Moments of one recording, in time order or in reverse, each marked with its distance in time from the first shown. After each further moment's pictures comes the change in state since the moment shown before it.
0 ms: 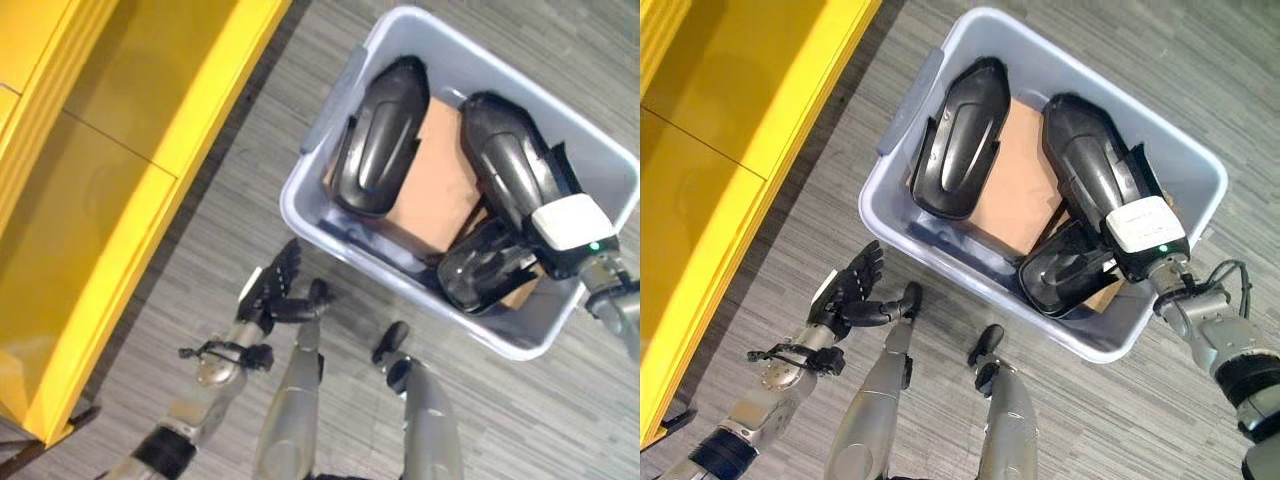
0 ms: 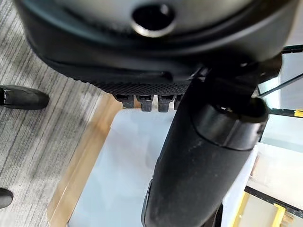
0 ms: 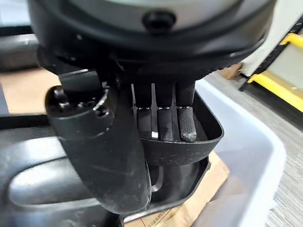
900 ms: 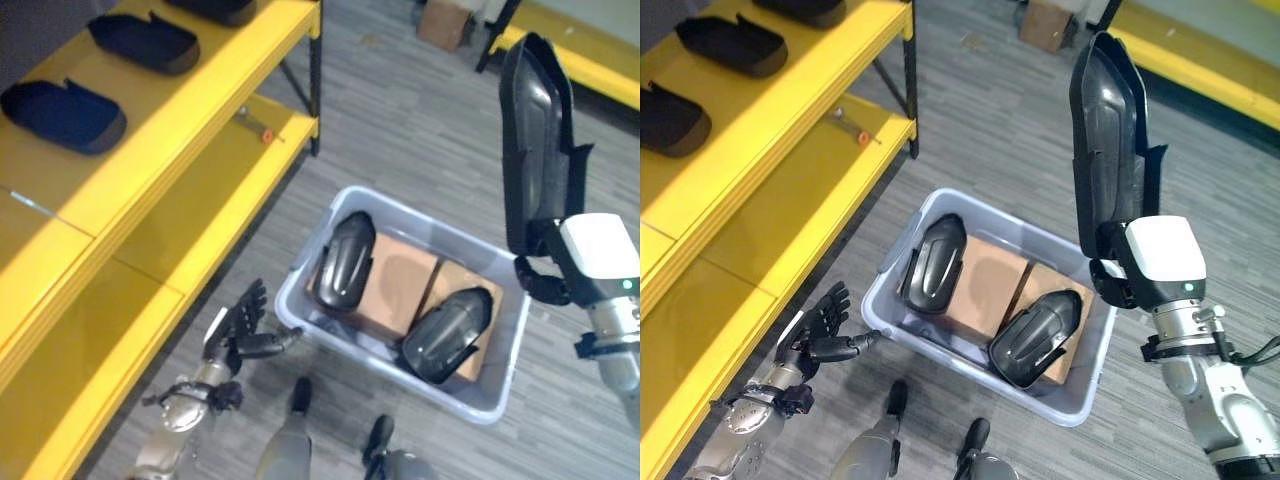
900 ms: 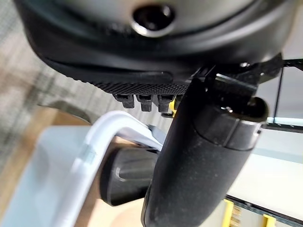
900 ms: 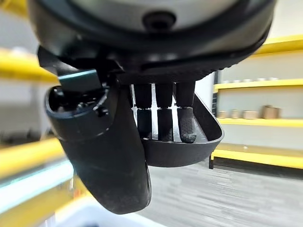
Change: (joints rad) left arm 0.256 -0.063 0.242 -0.026 0.049 0.083 -0.066; right arm 0.495 0.354 -0.606 -0.521 0.136 -0.104 0.110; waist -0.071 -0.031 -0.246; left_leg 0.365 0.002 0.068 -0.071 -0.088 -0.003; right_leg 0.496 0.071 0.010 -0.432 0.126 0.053
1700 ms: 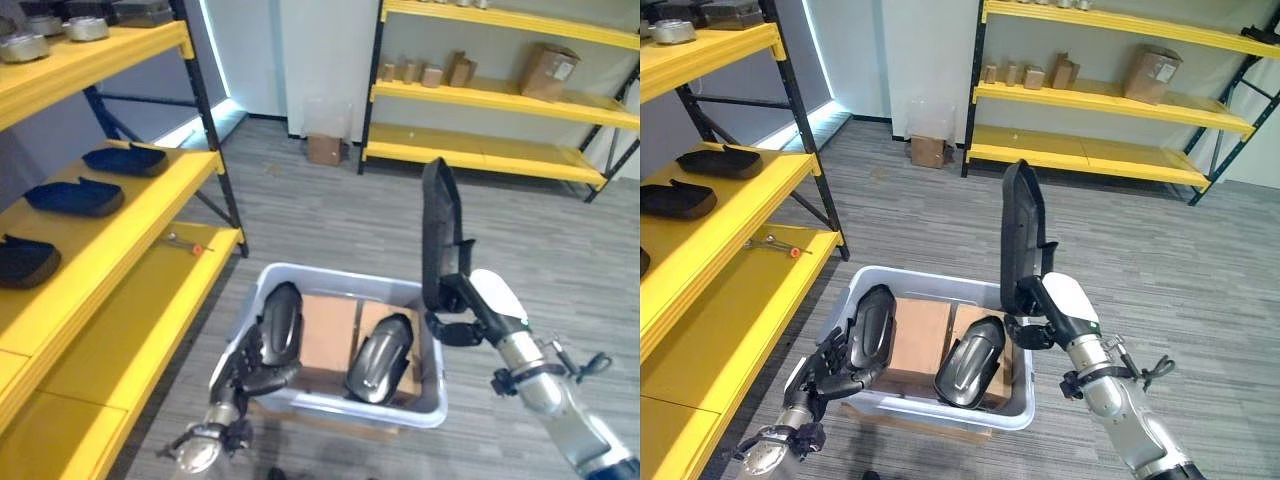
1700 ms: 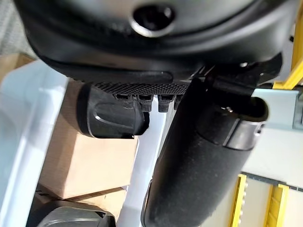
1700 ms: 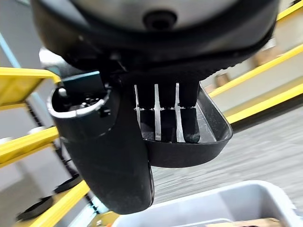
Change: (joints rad) left arm 0.140 -0.158 0.042 0.078 0.086 0.007 0.024; right arm -0.055 0.085 0.324 0.040 0.228 -0.003 0.138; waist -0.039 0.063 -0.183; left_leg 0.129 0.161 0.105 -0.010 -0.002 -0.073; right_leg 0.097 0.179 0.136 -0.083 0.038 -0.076
